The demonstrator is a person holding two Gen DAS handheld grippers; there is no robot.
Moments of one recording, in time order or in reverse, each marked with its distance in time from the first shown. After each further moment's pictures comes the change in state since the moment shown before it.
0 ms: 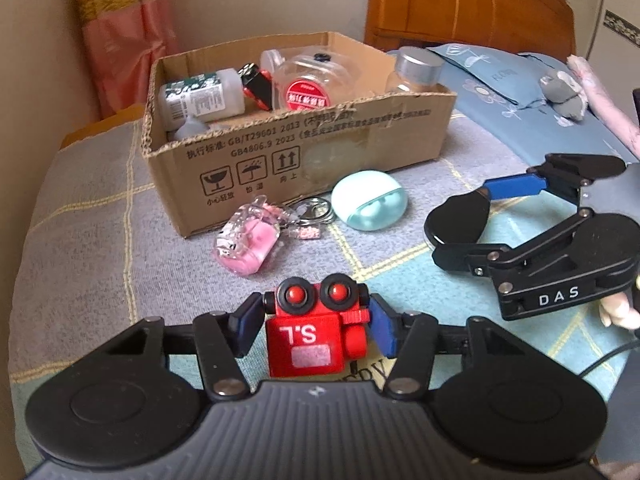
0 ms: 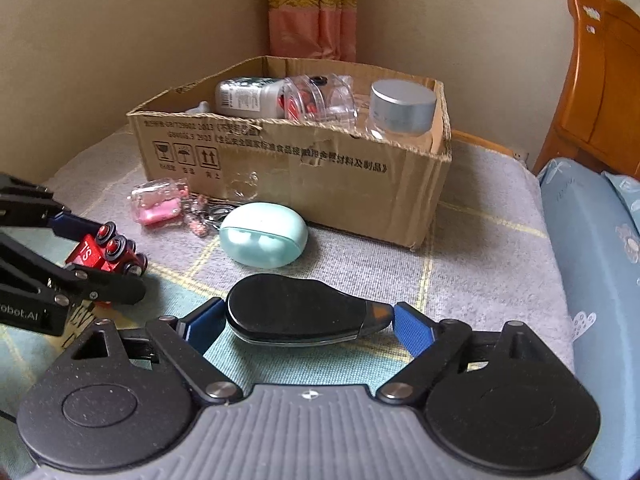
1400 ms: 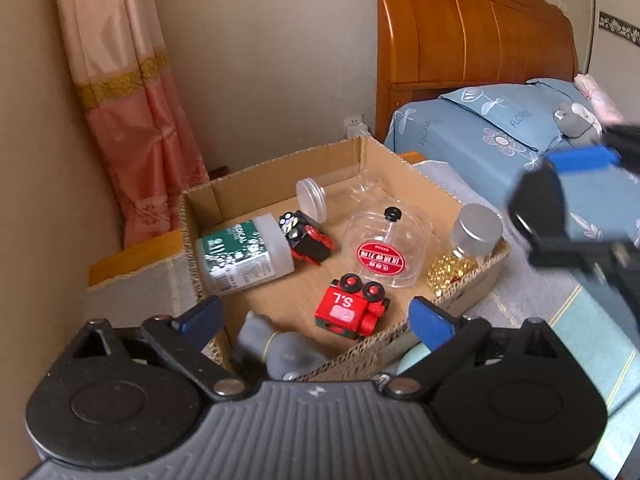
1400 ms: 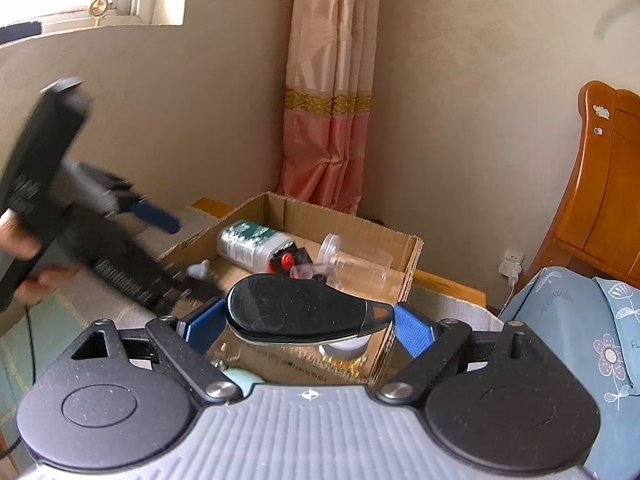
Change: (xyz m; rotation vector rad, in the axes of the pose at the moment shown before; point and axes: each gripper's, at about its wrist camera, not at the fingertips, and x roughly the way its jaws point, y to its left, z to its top) left arm -0.010 0.030 0.113 0.088 -0.121 0.077; right arm -0.067 -0.032 0.107 -0.093 -0.201 0.029
